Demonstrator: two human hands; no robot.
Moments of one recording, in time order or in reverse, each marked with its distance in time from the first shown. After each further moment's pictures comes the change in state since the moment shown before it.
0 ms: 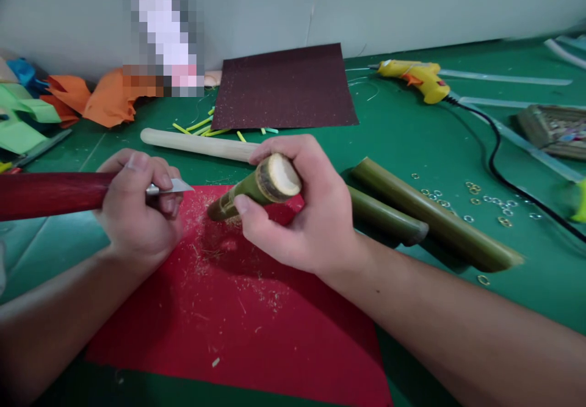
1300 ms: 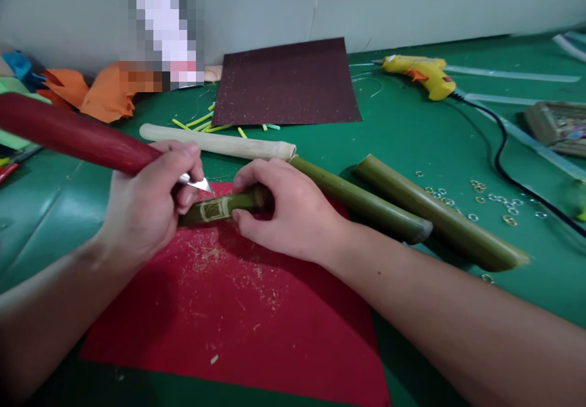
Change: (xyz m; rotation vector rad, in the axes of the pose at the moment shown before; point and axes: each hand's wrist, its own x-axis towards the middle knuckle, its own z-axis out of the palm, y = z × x) left_hand 0.009 0.012 0.009 0.219 -0.141 -0.296; right_hand 0.005 0.014 0.009 0.002 -0.467 0.239
